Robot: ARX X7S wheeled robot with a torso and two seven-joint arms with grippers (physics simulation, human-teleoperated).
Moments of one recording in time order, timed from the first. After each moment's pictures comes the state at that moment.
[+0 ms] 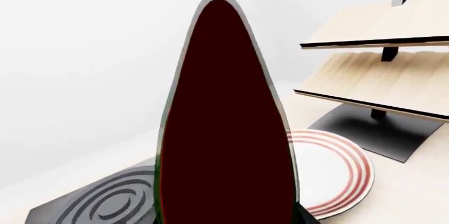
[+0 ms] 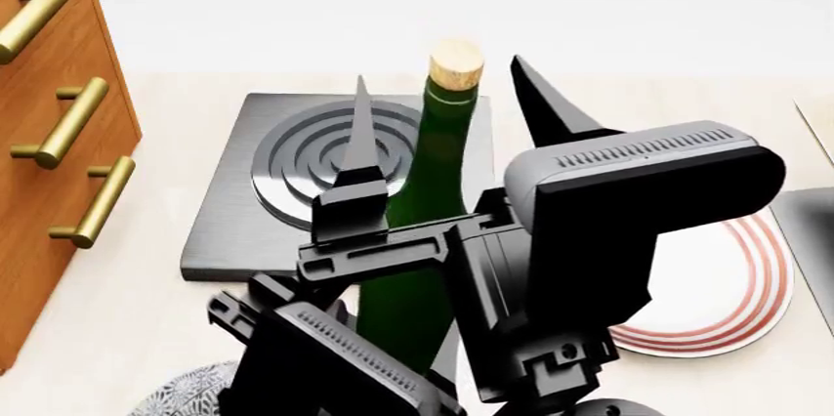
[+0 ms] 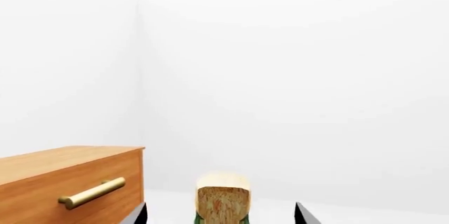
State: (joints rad) left arm -0.49 -0.13 0.68 0.39 -0.22 -0.66 -0.22; right arm 0.64 0.40 -0.34 -0.65 0.77 0.58 0.47
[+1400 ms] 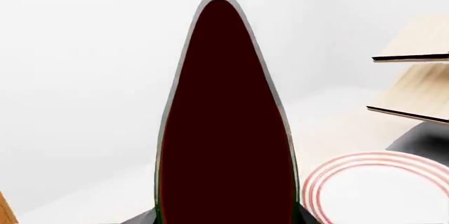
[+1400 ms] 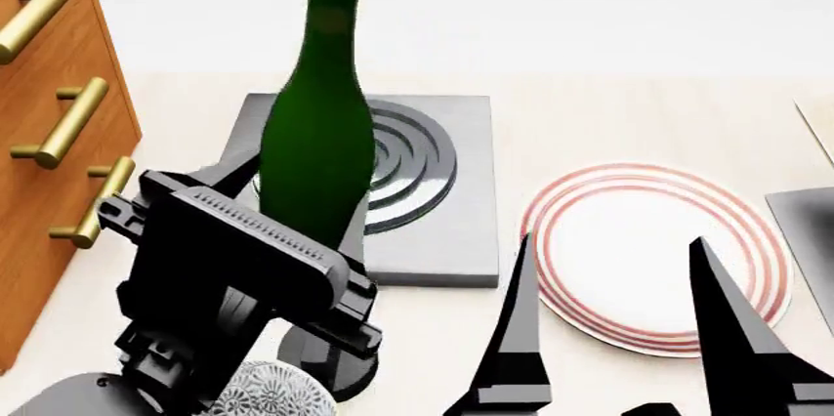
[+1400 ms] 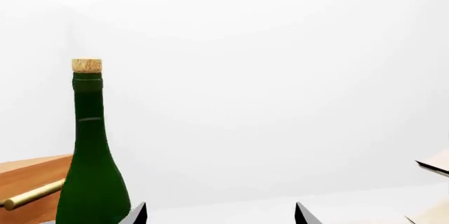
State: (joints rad) left arm -0.66 -0.22 0.57 0.44 -0.30 -0.81 -0.27; right arm 0.06 0.52 -0.15 -0.91 0.63 0.31 0.53
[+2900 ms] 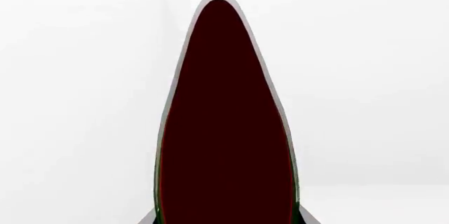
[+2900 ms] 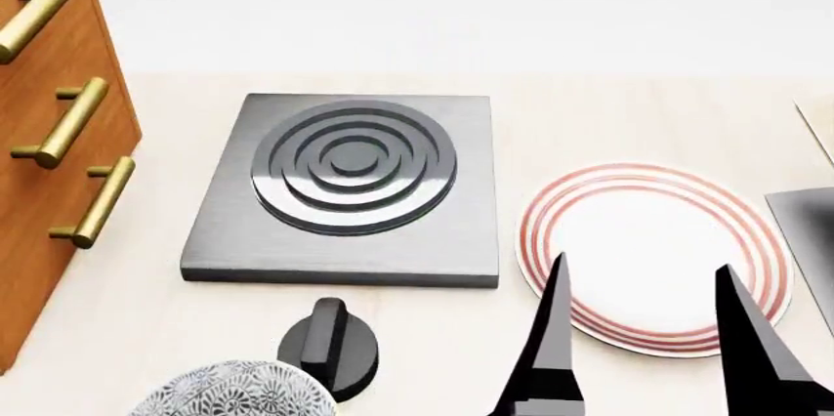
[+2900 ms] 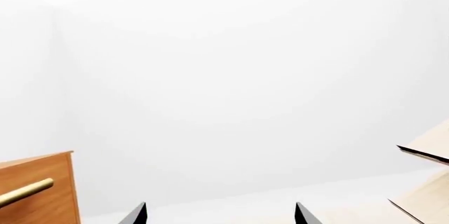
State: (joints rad) left arm -1.88 -0.49 0.43 -0.50 -0.20 -1.02 -0.06; right arm -0.02 0.53 -0.13 -0.86 0.63 0.21 0.52
